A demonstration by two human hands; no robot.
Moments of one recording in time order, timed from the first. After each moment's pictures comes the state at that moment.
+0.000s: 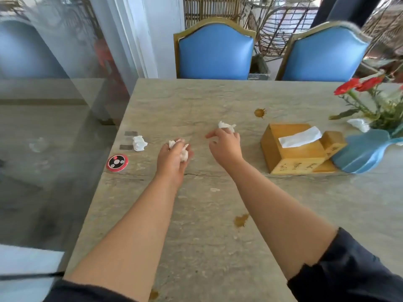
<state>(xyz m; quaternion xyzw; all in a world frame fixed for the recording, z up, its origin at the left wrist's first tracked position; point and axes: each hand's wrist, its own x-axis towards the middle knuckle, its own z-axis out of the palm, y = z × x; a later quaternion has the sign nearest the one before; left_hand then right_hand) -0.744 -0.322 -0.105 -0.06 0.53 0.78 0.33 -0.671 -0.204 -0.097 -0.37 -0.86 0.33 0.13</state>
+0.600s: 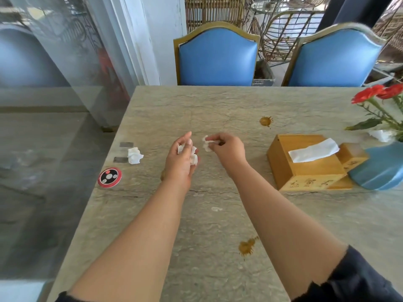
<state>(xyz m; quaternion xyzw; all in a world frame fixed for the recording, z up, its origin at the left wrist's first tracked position) -0.753 -0.283 -0.112 0.00 0.57 0.76 0.32 -0.695 -0.173 -0.114 -0.39 -0.76 0.48 0.20</state>
